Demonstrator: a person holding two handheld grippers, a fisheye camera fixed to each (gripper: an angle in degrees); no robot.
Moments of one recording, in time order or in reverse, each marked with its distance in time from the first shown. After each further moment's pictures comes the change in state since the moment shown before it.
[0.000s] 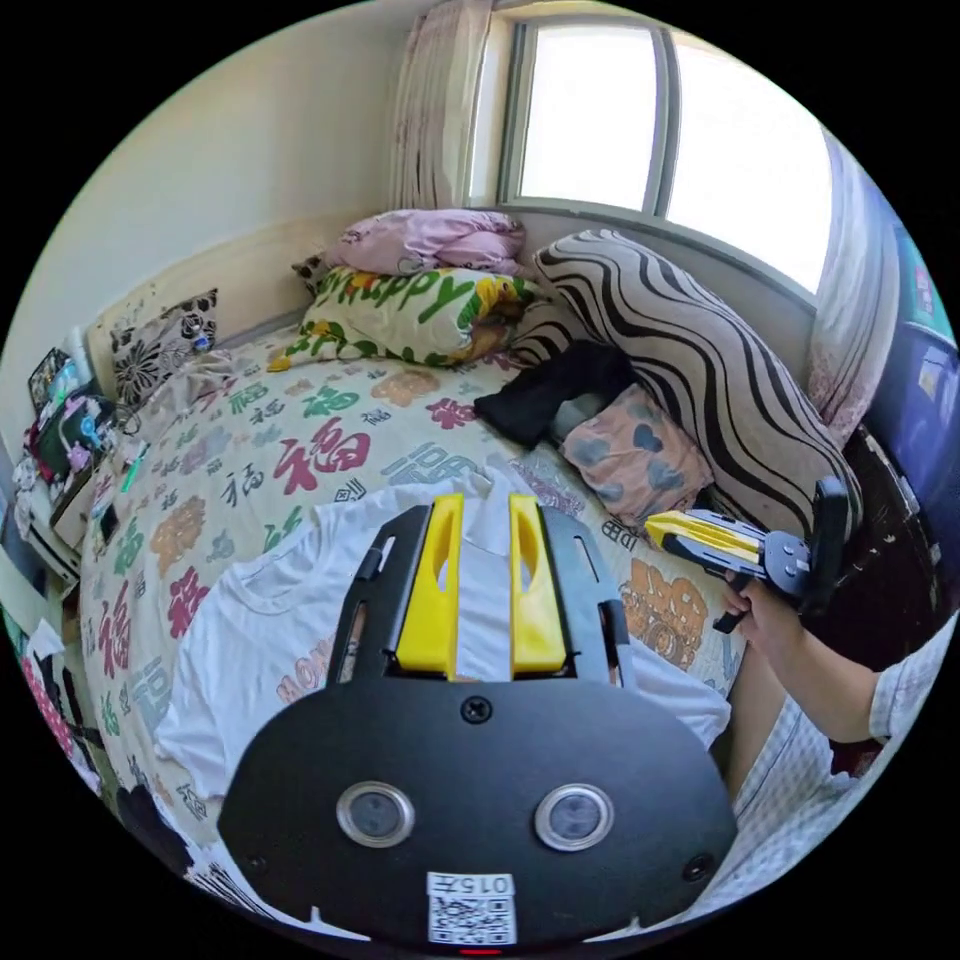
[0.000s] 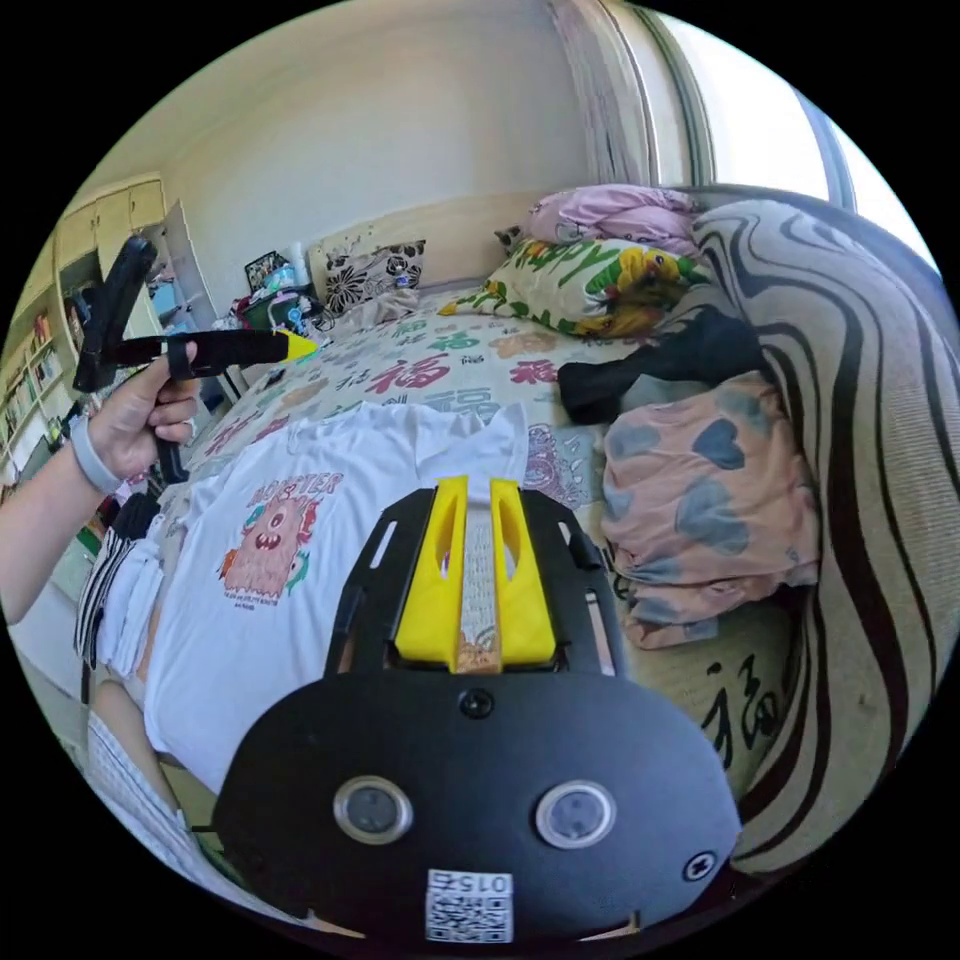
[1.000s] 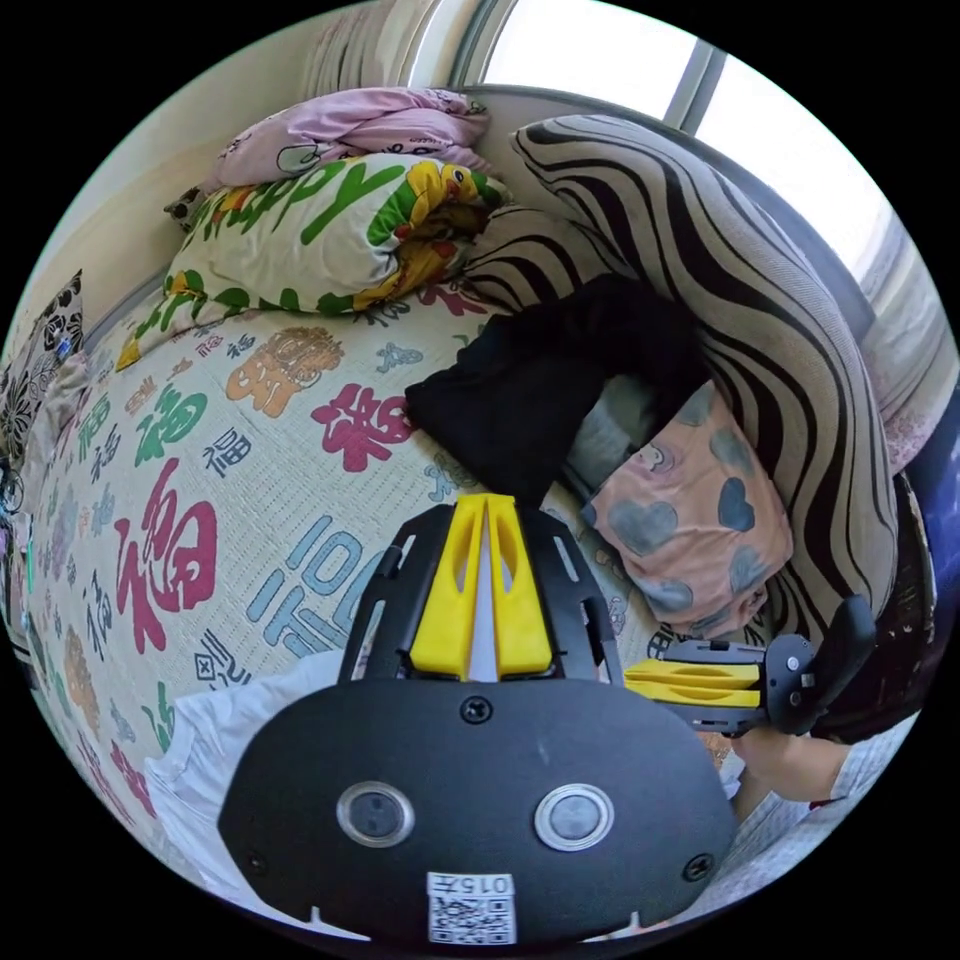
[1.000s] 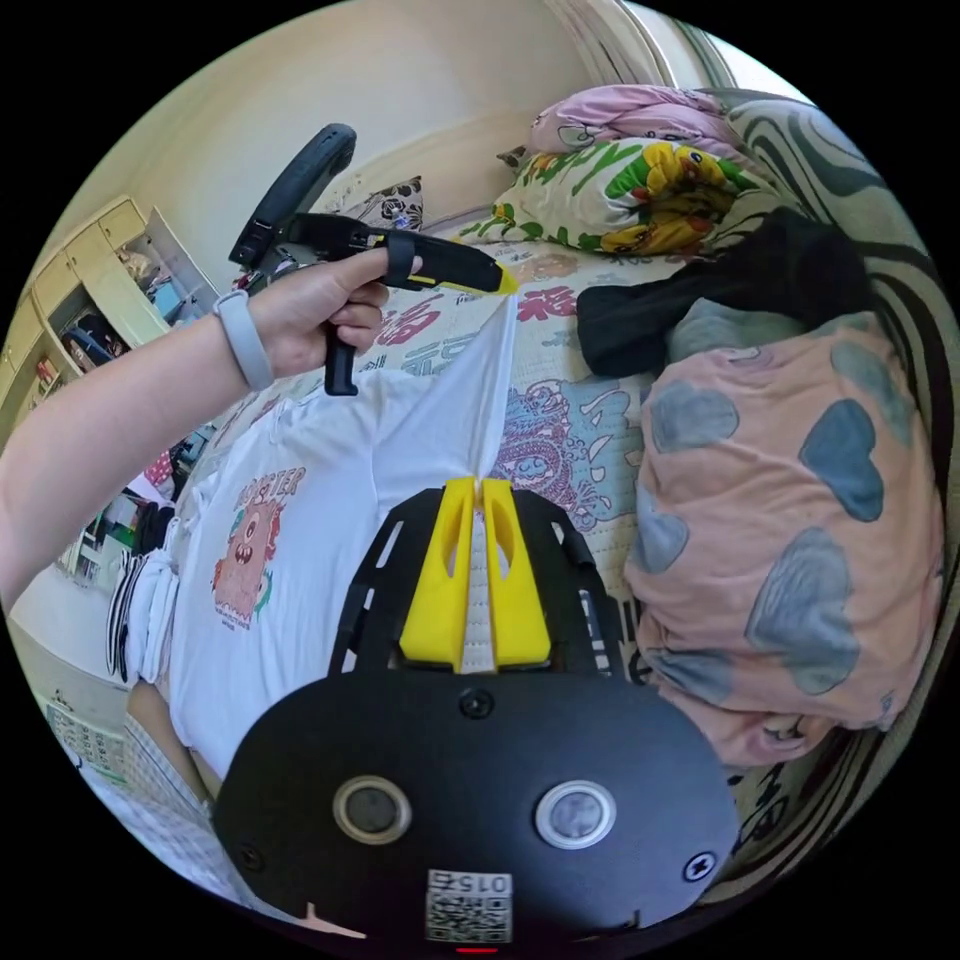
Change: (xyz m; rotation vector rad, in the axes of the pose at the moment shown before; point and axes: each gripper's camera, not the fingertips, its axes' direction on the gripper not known) left arm -0.116 -0.168 0.371 -0.183 0.166 0.072; right arm 0.065 -0.122 0.170 -0.209 -0.166 0.068
